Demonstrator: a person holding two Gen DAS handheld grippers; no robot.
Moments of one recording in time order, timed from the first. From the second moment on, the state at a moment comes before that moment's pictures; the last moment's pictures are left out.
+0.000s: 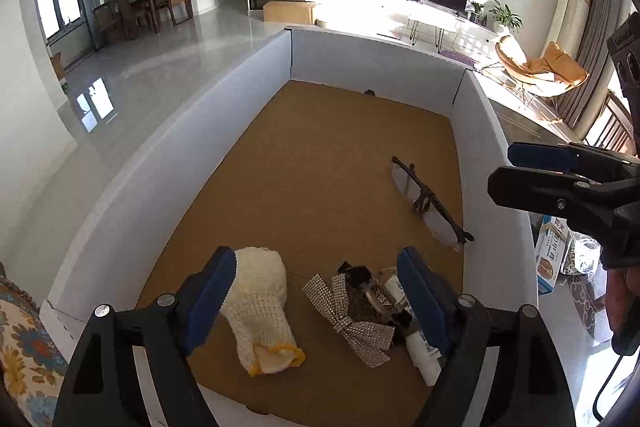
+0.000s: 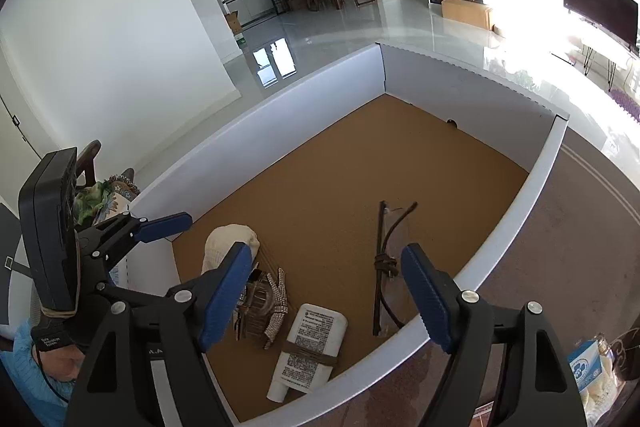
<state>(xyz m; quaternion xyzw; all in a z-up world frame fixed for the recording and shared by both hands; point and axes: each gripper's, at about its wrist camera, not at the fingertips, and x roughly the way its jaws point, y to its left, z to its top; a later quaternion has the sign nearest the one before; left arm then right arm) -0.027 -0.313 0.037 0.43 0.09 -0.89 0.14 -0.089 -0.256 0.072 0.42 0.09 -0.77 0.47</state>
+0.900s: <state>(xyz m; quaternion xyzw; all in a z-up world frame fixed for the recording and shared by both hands) -0.035 -0.127 0.013 0.47 -0.13 -0.87 0.06 -0.038 0.205 -0.041 0.44 0.04 -0.89 0.08</state>
